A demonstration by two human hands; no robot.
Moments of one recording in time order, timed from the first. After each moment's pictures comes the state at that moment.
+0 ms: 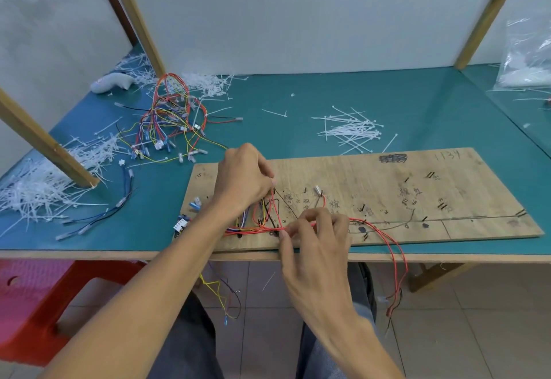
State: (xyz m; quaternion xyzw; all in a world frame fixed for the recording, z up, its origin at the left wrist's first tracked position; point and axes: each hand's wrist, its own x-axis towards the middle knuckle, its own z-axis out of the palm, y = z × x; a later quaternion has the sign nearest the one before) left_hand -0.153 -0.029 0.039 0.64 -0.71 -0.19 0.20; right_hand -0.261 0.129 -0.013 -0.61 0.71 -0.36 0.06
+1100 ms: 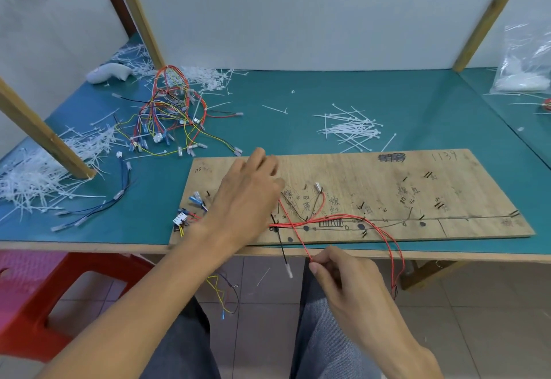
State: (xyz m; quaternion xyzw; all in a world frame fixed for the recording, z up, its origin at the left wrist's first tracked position) left_hand -0.136 0.016 0.031 0.42 -0.89 0.11 0.10; right_hand -0.323 0.172 -0.024 -0.63 0.66 -0.30 0.28
